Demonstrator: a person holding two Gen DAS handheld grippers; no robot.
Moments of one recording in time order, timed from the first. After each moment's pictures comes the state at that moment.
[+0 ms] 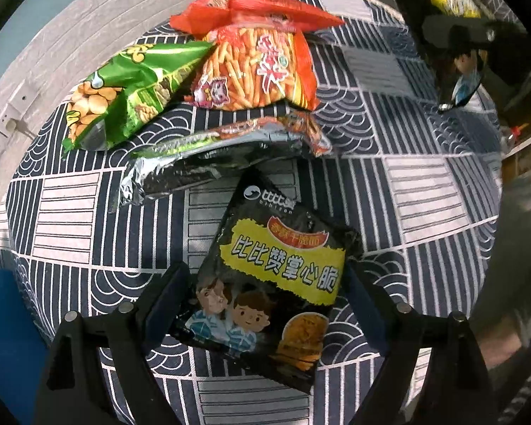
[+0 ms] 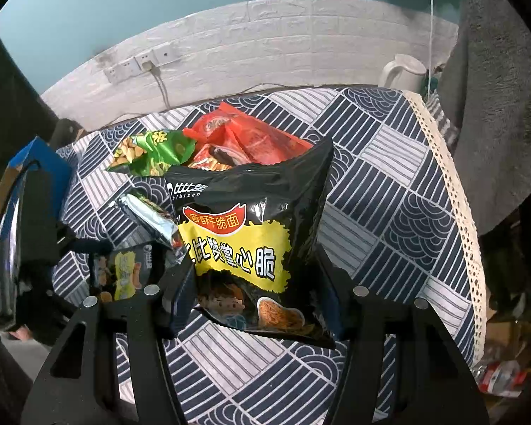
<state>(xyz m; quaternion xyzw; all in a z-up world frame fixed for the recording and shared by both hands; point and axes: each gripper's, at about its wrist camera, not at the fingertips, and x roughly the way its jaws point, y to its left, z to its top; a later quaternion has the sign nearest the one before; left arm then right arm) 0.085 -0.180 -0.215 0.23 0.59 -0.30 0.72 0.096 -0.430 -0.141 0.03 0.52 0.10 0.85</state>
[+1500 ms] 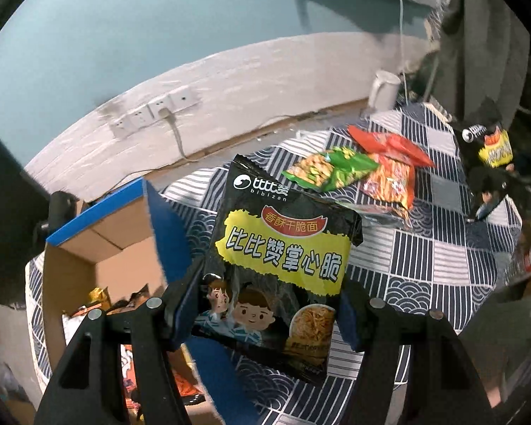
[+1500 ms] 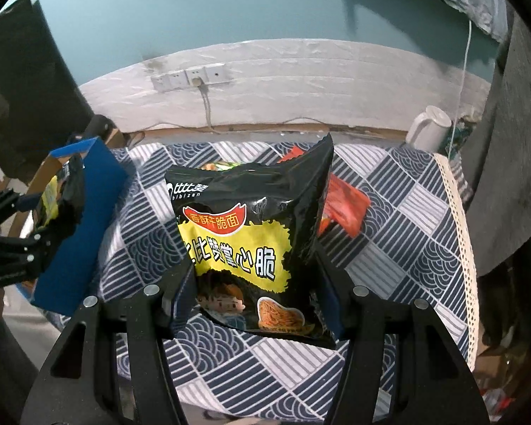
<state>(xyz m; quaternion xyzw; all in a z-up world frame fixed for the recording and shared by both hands) 0.056 -0.044 -0.067 0.12 0.48 -0.11 0.87 0.071 -0.359 -0.073 -0.02 0.47 0.16 0.87</state>
